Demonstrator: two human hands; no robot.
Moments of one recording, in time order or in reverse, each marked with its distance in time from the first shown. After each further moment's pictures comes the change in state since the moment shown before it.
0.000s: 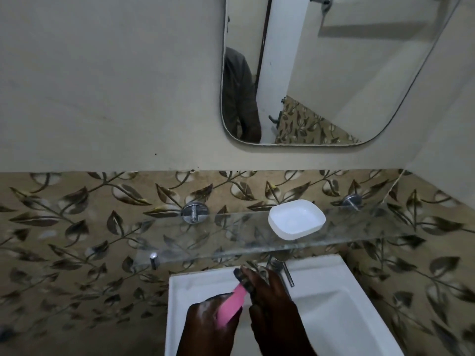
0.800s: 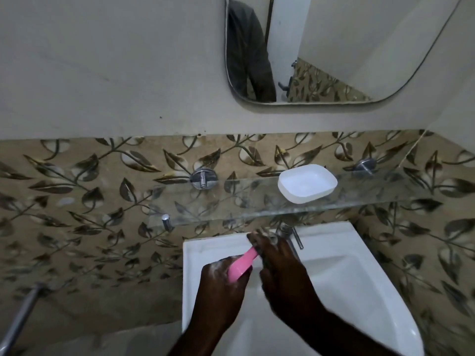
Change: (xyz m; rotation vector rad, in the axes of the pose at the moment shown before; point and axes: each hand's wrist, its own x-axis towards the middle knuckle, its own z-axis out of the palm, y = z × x) left_hand -0.017 0.023 -0.006 -0.081 -0.026 -0.060; right_hand -0.007 -0.007 -0.019 0.018 -0.150 -0.034
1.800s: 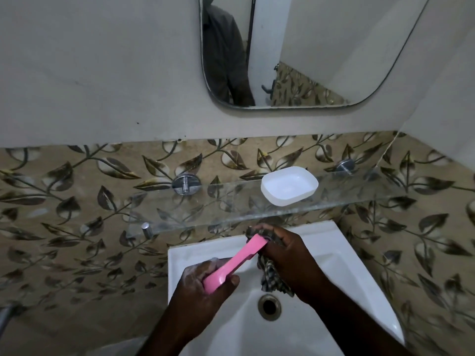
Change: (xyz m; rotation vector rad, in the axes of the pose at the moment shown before) left_hand 0.003 0.010 -0.022 -0.145 -0.204 -0.041; right_hand 0.034 0.001 -0.047 0.744 -0.088 0.463
